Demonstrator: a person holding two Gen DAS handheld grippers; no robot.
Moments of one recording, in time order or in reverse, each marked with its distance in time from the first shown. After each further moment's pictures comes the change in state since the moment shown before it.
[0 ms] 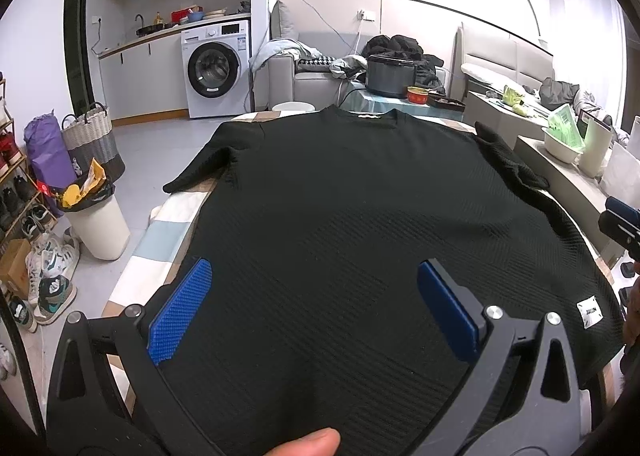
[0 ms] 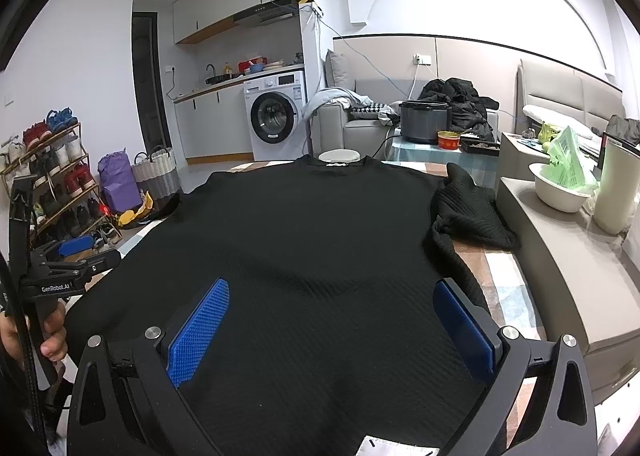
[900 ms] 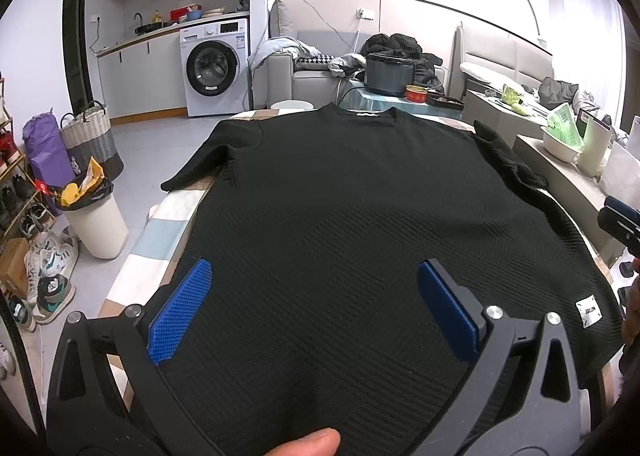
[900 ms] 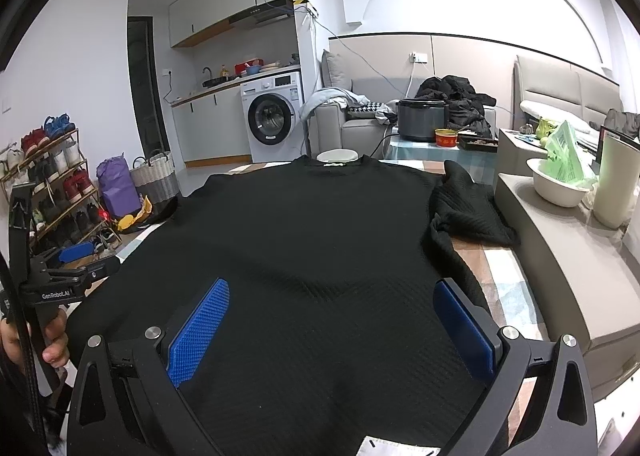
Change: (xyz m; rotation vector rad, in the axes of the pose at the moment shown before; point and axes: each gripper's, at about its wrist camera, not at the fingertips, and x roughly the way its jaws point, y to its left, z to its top) left arm 0.007 0.000 -0.002 -0.004 0.004 -0.008; right arm 0.001 0.003 -0.002 0.014 -0.001 -0.005
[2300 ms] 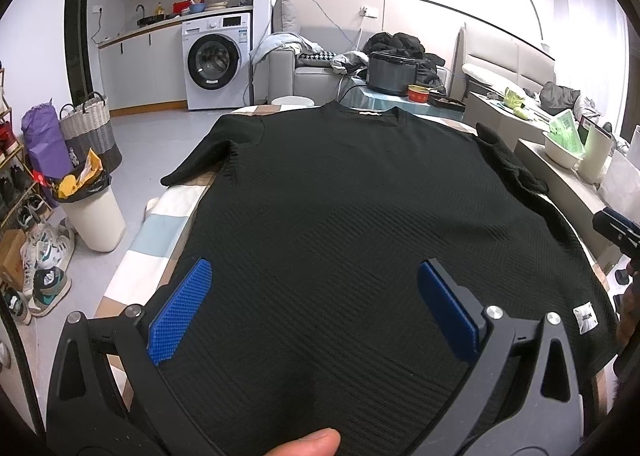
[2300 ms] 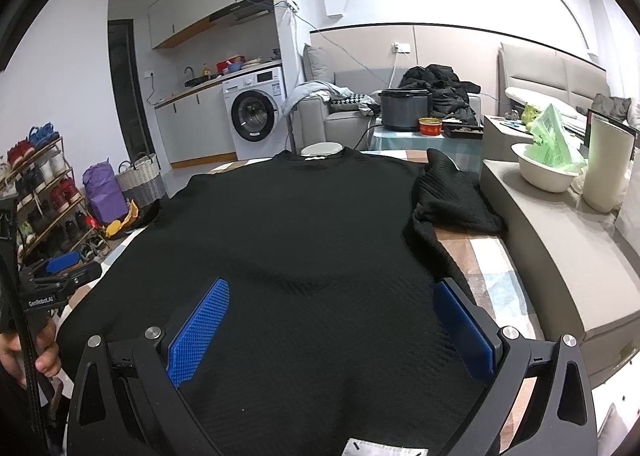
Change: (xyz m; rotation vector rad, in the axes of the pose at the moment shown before) left arm 0.006 0.006 0.001 -0.030 0.017 -0.012; right arm 0.009 -0.018 0.002 0.062 0.033 -0.045
